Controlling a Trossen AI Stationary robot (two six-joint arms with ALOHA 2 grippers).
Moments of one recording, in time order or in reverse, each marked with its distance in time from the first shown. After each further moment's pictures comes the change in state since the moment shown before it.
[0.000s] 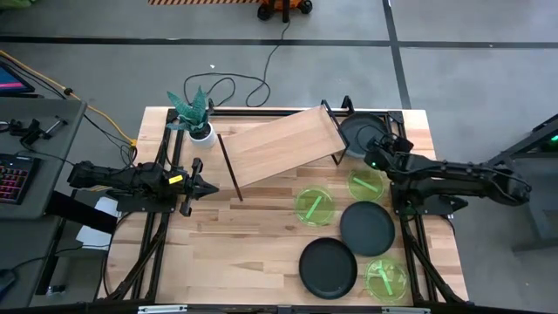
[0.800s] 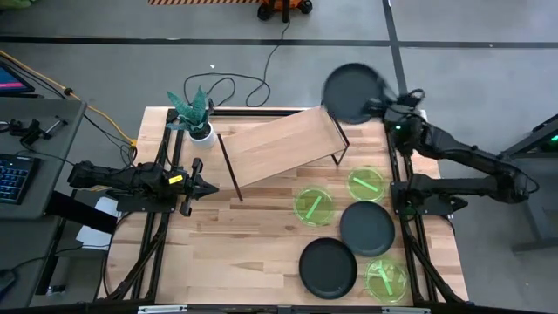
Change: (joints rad) left arm 0.000 0.000 0.000 0.000 0.000 0.000; right arm 0.033 0.056 0.611 0.132 -0.006 -0.801
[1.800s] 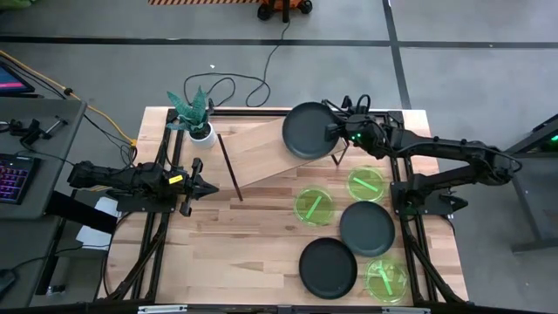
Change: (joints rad) left arm 0.000 0.000 0.000 0.000 0.000 0.000; right arm 0.085 0.283 -0.001 0.099 -0.357 -0.039
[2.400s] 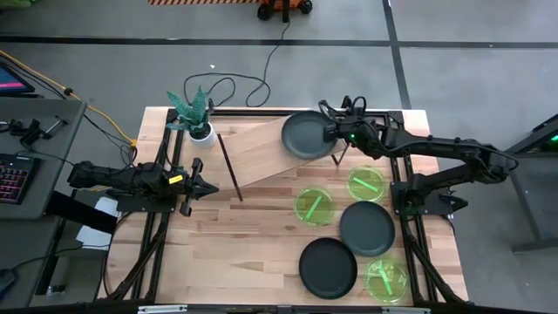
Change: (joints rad) left arm 0.000 0.000 0.000 0.000 0.000 0.000; right arm -0.012 0.052 -0.001 -0.042 0.040 0.030
